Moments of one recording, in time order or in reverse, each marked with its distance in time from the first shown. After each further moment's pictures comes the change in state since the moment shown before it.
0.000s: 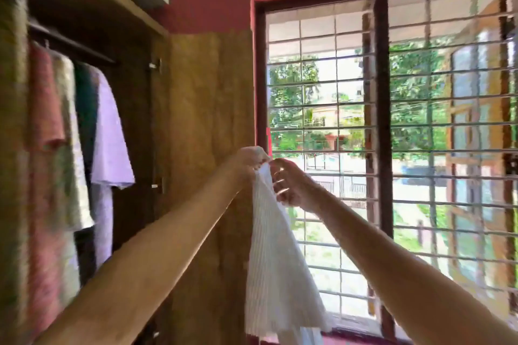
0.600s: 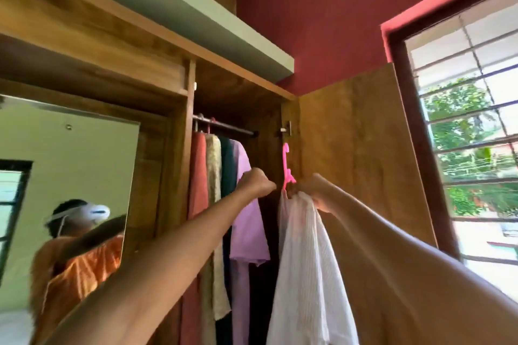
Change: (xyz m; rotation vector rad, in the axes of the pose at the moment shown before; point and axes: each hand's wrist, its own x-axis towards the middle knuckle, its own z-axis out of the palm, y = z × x) left_hand 0.069 0.016 -0.272 0.894 0.812 0.027; right_hand 0.213 -0.111 0.187 0.003 -0.255 -0.247
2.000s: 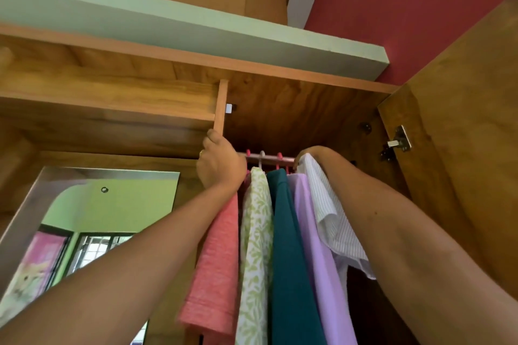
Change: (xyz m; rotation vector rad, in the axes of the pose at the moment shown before) left_hand 0.170 -0.070 -0.104 0.617 1.136 -0.094; right_hand 0.301 -0.122 0.120 -0.274 -0.371 -0.550
